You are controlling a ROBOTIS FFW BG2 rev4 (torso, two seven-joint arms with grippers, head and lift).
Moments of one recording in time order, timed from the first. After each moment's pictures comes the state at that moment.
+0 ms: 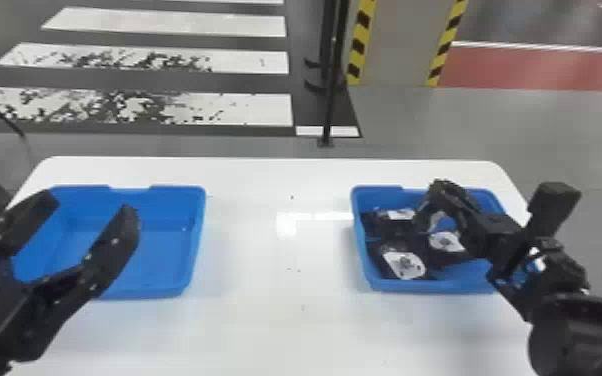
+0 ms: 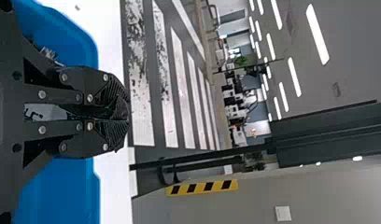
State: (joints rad) left arm 0.68 0.03 0.21 -2.45 0.30 0.15 -0.38; right arm 0.01 -0.18 -0.19 -1.57 -0.31 0.23 0.39
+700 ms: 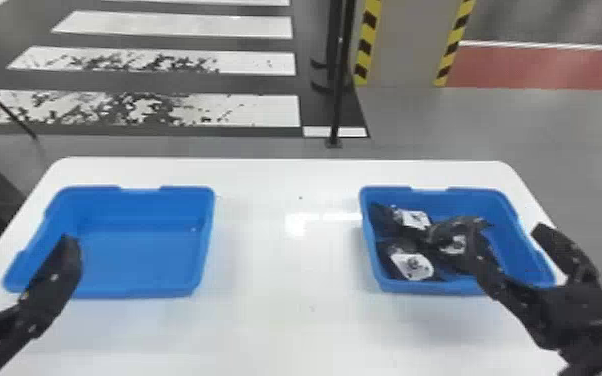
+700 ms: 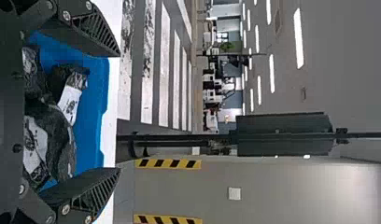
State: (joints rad) left arm 0.83 0.00 0.34 -2.47 0.32 0.01 -0.38; right arm 0.59 -0.14 -0.22 -2.15 -0.24 0.04 0.26
